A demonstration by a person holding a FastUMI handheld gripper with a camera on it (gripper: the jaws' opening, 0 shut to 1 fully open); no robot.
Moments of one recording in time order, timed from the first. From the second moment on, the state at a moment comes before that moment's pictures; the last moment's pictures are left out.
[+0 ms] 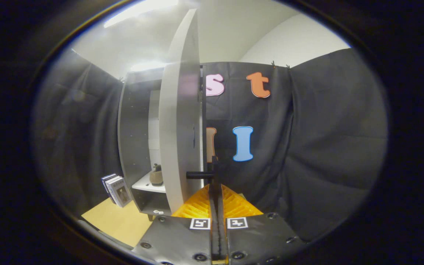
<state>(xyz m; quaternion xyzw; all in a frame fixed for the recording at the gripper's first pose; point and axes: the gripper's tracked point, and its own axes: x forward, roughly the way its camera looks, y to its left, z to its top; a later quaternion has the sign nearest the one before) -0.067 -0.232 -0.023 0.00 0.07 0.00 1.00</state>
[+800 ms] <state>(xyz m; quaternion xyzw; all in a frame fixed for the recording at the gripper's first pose) -0.100 -0.254 -0.007 -0.02 0.05 0.01 1.00</state>
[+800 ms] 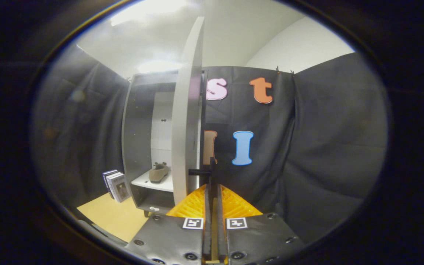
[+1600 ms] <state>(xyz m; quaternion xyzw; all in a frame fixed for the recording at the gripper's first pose) -0.123 -0.058 -0.113 0.03 0.16 0.04 0.99</state>
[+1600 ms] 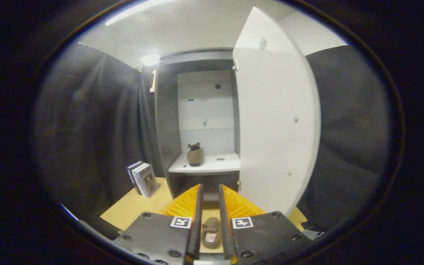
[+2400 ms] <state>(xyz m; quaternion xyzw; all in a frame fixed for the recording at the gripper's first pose) -0.101 -0.013 -0.438 0.00 0.41 -0.01 0.91</state>
